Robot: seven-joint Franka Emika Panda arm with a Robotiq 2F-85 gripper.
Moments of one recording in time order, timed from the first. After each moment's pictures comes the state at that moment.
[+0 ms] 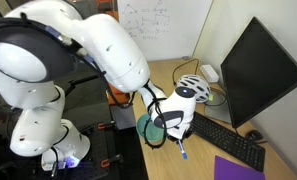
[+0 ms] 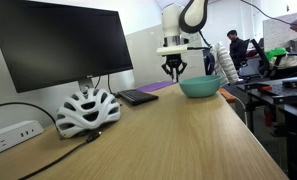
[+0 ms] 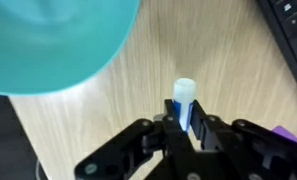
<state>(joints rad) -0.11 0.24 -0.17 -2.36 -0.31 2.75 1.68</state>
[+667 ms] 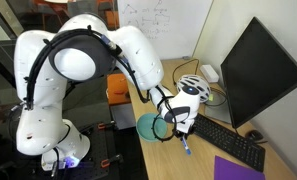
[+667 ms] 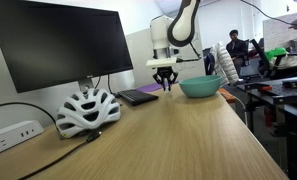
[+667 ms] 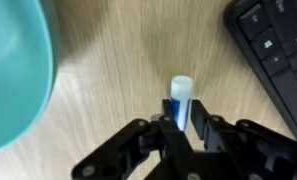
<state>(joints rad) 0.05 0.44 -0.26 -2.19 -0.25 2.74 1.71</state>
